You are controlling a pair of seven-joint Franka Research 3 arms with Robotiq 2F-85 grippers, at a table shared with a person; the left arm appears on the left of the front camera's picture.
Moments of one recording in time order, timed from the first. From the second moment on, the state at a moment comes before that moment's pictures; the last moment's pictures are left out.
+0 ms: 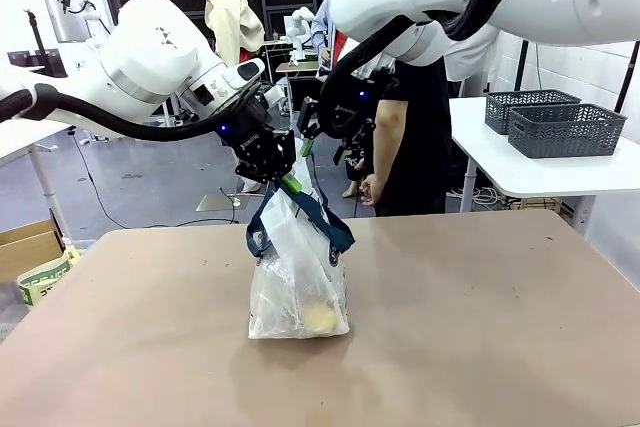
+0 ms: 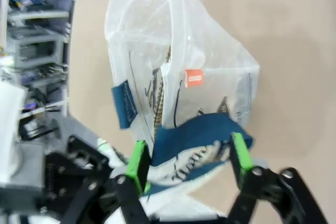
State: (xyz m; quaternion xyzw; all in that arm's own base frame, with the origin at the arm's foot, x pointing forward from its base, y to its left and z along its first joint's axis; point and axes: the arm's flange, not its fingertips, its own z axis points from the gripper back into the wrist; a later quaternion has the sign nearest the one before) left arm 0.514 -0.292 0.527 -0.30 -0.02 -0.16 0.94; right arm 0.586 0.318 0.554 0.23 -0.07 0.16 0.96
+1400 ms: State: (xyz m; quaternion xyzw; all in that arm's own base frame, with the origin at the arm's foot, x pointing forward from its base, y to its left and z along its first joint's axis) left arm 0.515 -0.292 0.527 -0.30 -0.02 -0.16 0.94; right arm 0.461 0.135 0.576 0.21 -0.33 0.49 0.78
